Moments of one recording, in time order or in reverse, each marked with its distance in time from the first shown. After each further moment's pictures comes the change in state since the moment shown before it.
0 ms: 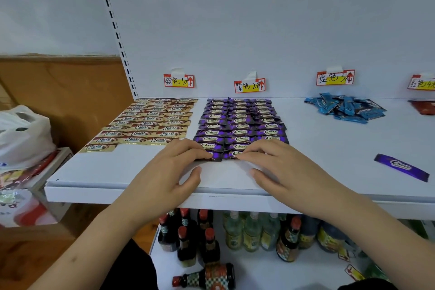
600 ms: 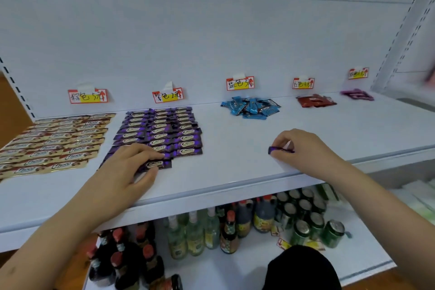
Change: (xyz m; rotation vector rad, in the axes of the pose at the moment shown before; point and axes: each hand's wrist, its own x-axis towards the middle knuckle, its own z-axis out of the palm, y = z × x) left_hand 0.053 0.036 0.031 -0.042 -0.001 0.088; right_hand -0.120 0.098 -0.087 0.039 0.082 0.793
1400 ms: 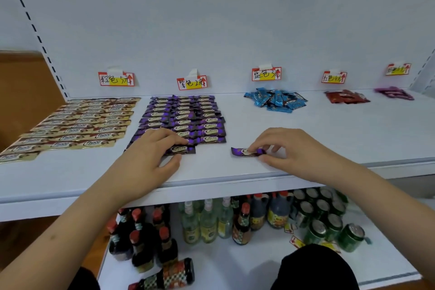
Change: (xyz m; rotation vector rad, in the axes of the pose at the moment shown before) left_hand -0.003 0.000 -0.001 0.025 -0.036 -0.013; right_hand 0.002 -0.057 0.024 0.037 -0.157 -0.464
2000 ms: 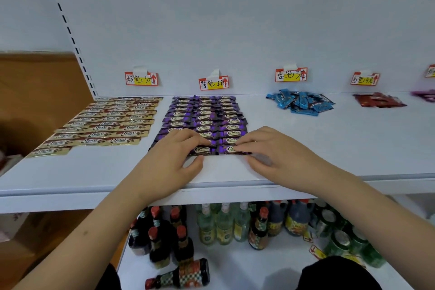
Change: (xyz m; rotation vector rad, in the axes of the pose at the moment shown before) left_hand -0.001 -0.002 0.001 -0.002 -0.009 -0.019; right_hand 0.041 -0.033 0.038 -0.141 0.035 -0.213
